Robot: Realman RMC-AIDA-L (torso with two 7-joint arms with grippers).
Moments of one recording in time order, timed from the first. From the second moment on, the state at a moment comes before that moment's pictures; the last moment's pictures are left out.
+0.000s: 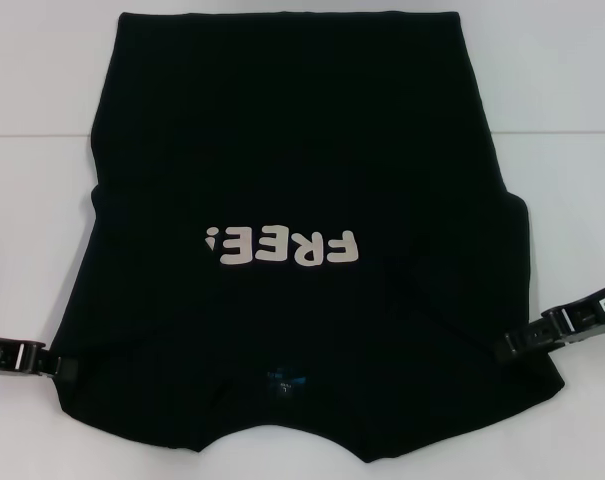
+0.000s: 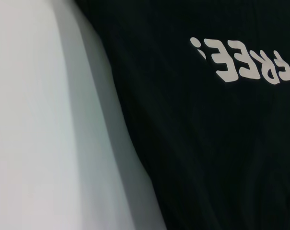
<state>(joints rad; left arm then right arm) -0.54 -1.98 0.54 0.85 2.61 1.61 -2.24 0.79 1.98 -0.79 -0.69 -2.65 -1.49 2.42</state>
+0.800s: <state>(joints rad) -0.54 -1.98 0.54 0.83 2.61 1.61 -2.23 0.81 1.99 -0.93 -0.68 -2.66 -1.46 2.43</state>
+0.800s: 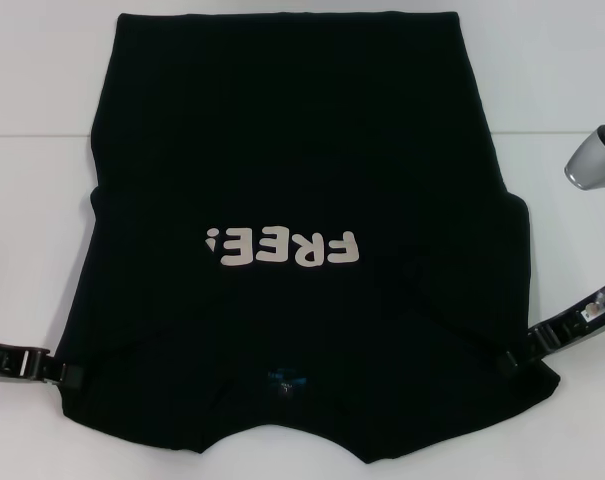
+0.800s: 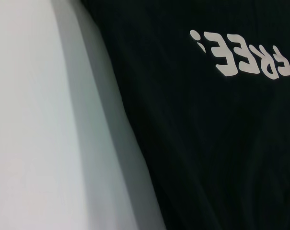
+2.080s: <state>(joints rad) -0.60 -1.92 0.57 0.65 2.69 2.00 -2.10 0.72 1.95 -0.90 -0.70 -2.69 -1.91 2.13</state>
